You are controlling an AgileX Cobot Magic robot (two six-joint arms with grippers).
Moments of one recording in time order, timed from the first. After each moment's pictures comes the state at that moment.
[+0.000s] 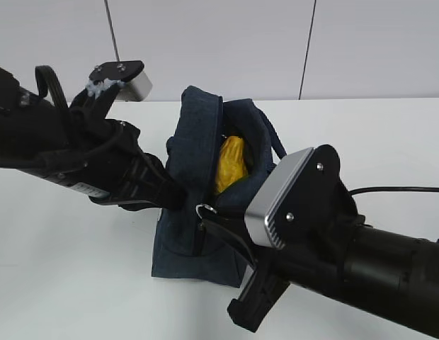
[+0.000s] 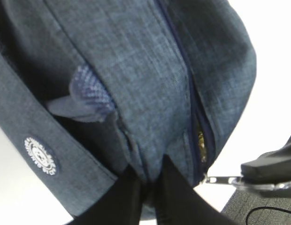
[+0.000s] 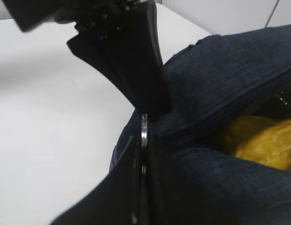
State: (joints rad) left arm -0.56 1.49 -0.92 -0.74 0.56 0.60; right arm 0.74 1.48 -0.46 -0.15 -0.65 -0.09
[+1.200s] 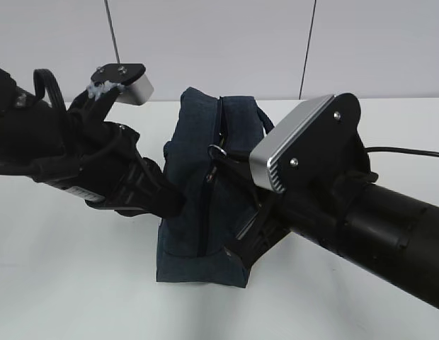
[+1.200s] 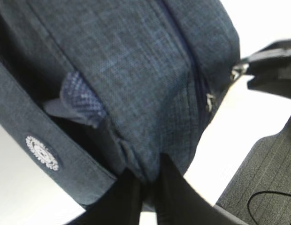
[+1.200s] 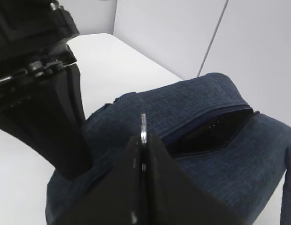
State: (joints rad) left arm -0.56 1.48 -0.92 -0.70 0.60 0.60; right arm 0.74 1.44 -0.52 0.13 -0.67 -0.34
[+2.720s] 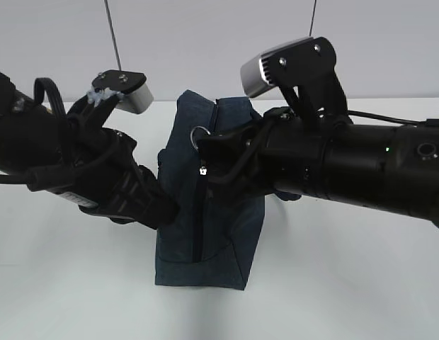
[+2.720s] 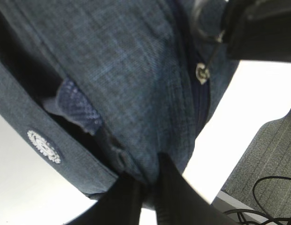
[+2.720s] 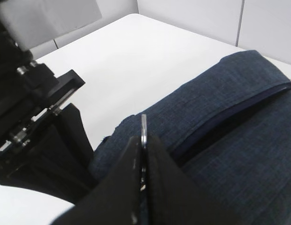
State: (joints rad) left arm -0.56 1.48 -0.92 -0.66 0.64 0.60; right arm 0.61 1.44 -0.74 -0.54 -0.33 0.55
